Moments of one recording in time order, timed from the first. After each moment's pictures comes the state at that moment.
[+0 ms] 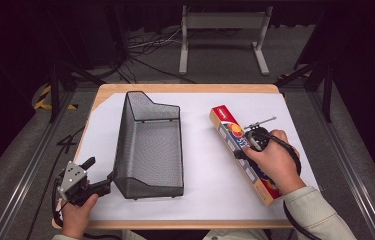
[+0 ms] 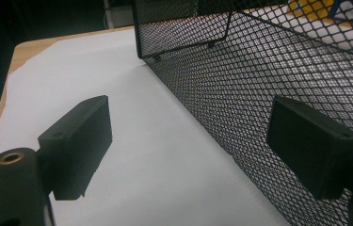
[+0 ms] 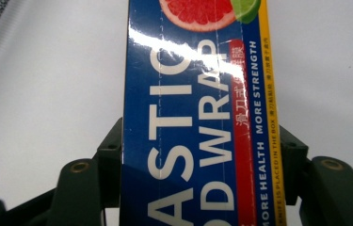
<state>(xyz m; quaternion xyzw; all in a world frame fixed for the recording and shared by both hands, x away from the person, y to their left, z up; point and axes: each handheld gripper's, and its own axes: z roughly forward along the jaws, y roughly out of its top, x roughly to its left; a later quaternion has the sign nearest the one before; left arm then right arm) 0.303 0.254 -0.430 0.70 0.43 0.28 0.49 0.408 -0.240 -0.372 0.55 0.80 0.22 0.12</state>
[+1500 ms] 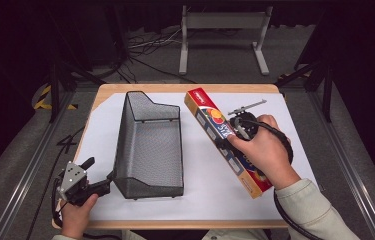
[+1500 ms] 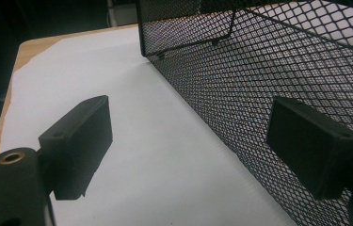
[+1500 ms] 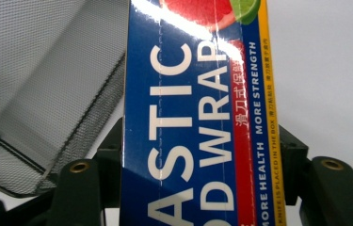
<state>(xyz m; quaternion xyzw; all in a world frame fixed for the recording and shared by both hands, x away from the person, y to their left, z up) 0.303 0.255 -0.431 0.70 0.44 0.29 0.48 0.394 -0.181 -0.299 0.49 0.82 0.29 0.11</state>
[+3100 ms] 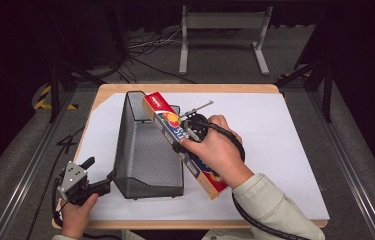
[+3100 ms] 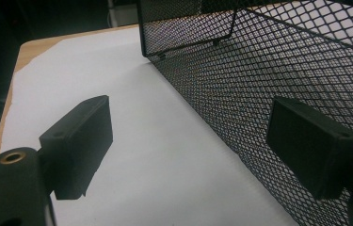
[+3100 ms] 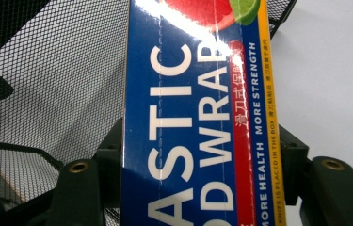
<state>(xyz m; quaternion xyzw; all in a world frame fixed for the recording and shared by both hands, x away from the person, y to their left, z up) 0.305 0.255 -0.431 0.70 0.43 0.29 0.48 0.399 -0.075 -0.309 0.45 0.84 0.30 0.08</state>
